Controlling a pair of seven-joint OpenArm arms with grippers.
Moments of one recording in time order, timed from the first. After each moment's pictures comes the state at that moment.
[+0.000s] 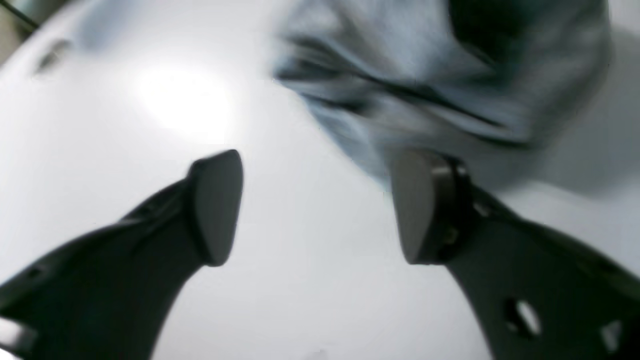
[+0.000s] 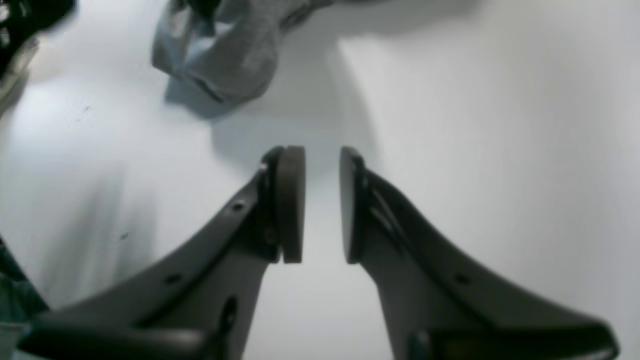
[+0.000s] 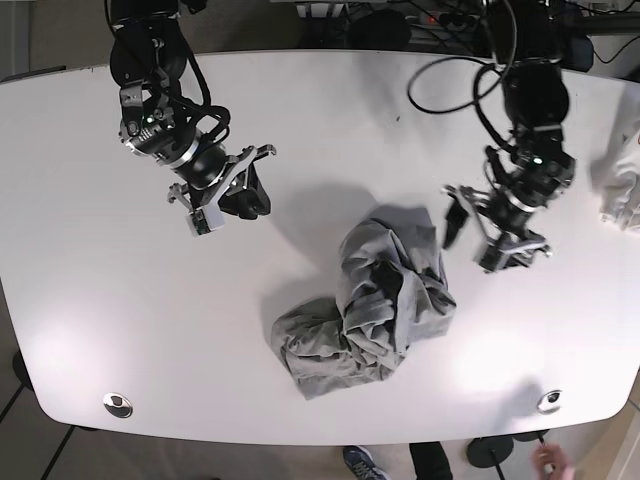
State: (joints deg) left arm -0.1 -11.1 -10.2 98.9 -2.3 -35.9 35.0; right arm -9.4 11.2 -2.0 106.9 28.7 18.0 -40.6
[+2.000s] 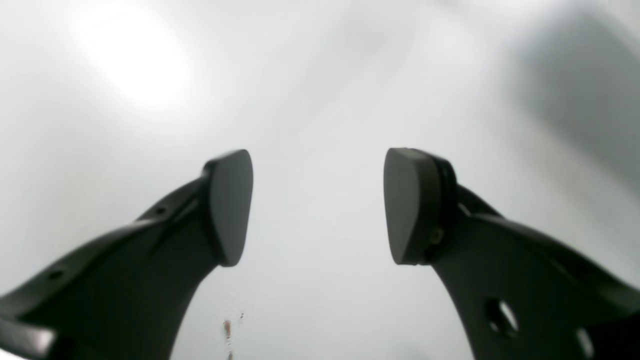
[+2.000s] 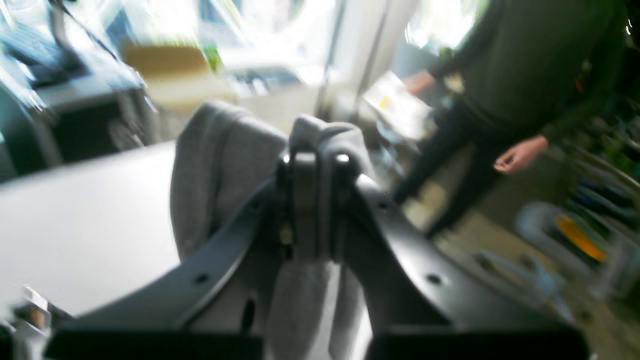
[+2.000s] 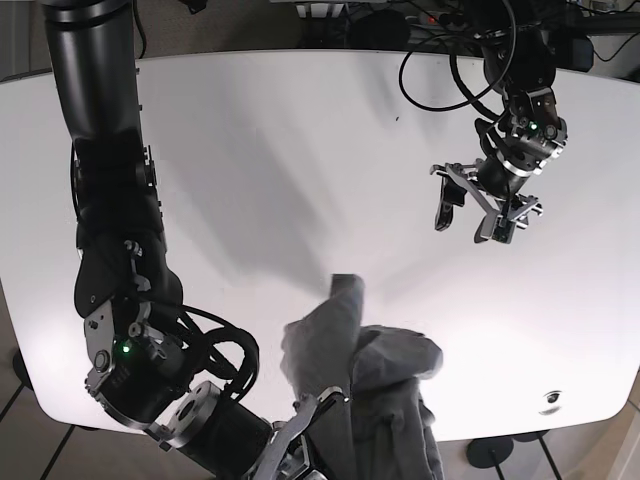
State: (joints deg) left arm 5.1 -4.0 -18.7 101.1 -11.3 -33.8 35.1; right arm 50.4 10.4 -17.1 104.3 37.2 12.9 -46.5
